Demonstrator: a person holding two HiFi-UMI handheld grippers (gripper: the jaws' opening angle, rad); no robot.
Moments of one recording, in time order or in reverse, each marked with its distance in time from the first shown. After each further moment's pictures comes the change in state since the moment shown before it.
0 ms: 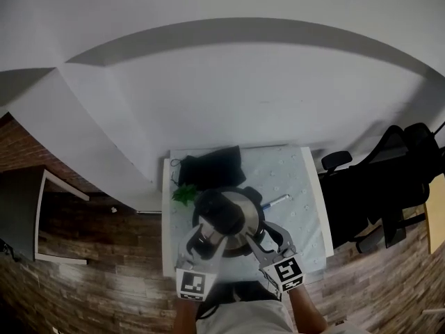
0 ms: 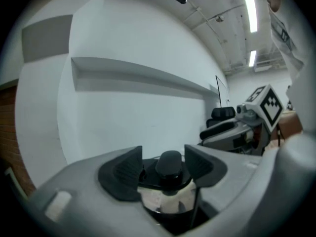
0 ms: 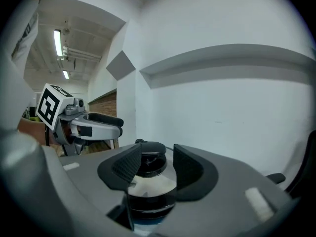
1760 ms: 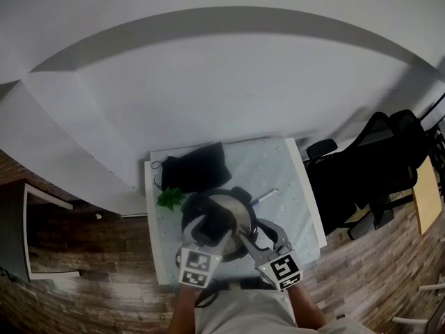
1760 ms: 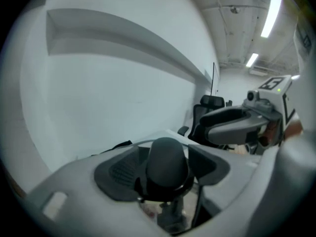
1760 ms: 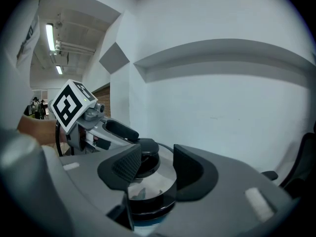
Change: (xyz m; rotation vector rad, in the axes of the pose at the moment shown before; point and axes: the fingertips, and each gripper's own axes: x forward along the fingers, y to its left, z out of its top) left arm 0.071 -0.007 -0.038 -0.071 0.260 -0.221; right arm 0.018 -0.011 -0.002 0.027 0.068 -0.058
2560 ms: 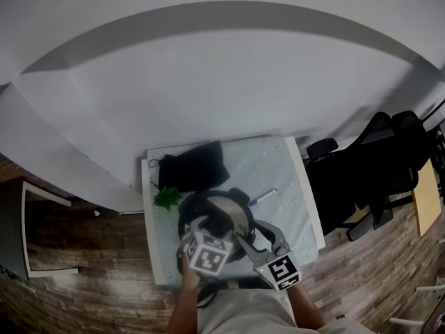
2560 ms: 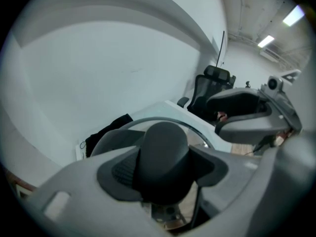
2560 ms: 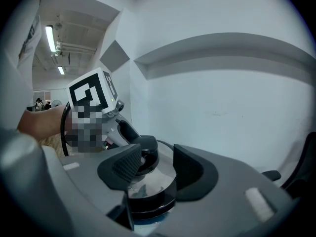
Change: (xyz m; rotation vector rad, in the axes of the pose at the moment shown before) left arm 0.036 -0.003 -0.033 -0.019 0.415 -0.005; right arm 0.007 -0.007 -0.007 -0.022 0.032 0.042
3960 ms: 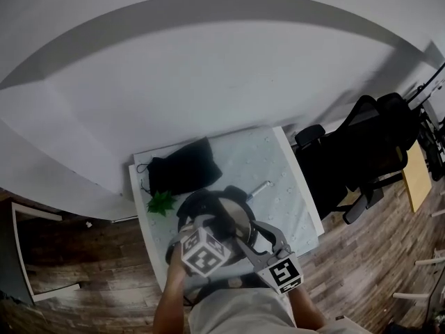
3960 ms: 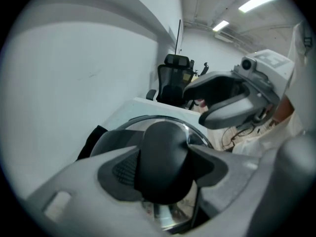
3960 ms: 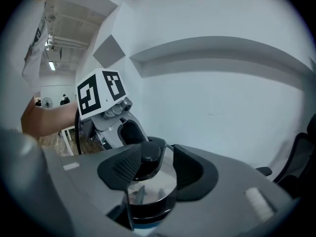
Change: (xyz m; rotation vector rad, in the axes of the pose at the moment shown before) left arm -0.004 -0.017 -0.006 0.380 0.092 -0.318; right arm 0.005 0.014 0.008 0.055 0.020 -0.109
